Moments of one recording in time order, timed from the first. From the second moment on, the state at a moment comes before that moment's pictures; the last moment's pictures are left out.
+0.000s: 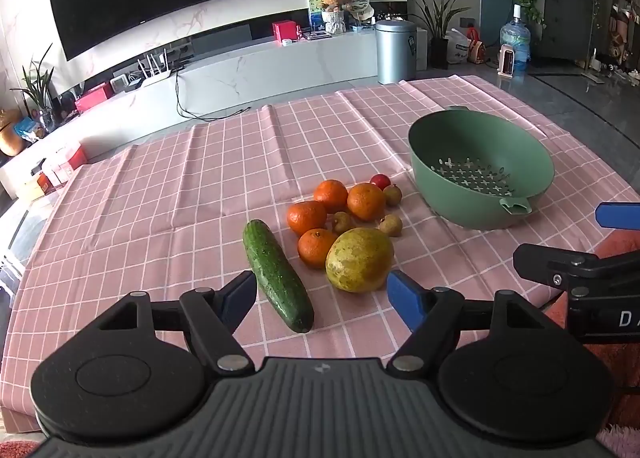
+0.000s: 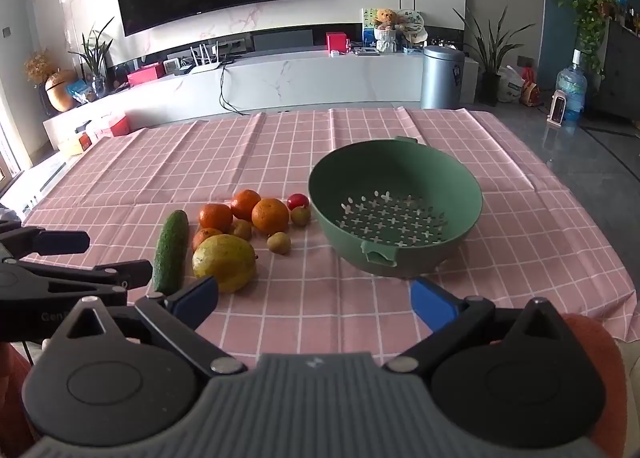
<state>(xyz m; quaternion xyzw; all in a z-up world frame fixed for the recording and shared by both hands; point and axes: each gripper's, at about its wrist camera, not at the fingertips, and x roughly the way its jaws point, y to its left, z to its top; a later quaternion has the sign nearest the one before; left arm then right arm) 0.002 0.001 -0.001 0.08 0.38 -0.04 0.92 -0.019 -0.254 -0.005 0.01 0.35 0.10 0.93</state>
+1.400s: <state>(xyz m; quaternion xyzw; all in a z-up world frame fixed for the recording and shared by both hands) 0.005 0.000 -0.001 0.08 0.38 -0.04 0.92 -0.013 -0.252 -0.010 0.01 0.38 0.09 0.92</state>
